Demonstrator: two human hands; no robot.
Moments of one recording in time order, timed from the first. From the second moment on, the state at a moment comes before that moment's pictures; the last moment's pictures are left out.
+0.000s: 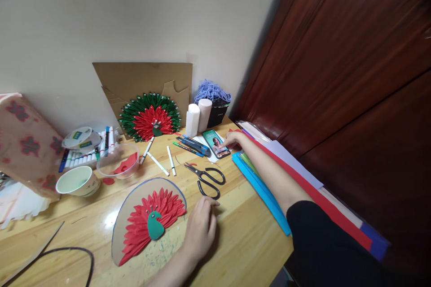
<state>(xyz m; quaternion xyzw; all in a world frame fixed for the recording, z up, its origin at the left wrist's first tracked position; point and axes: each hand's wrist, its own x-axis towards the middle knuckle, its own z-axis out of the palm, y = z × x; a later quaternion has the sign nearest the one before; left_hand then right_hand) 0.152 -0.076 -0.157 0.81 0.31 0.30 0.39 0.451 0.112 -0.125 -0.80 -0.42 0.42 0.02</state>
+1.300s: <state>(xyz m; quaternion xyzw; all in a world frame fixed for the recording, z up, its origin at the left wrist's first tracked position) 0.152 -0.078 -0.159 0.81 0.31 0.31 0.39 0.414 0.101 -0.108 -0.77 -0.49 0.28 0.29</state>
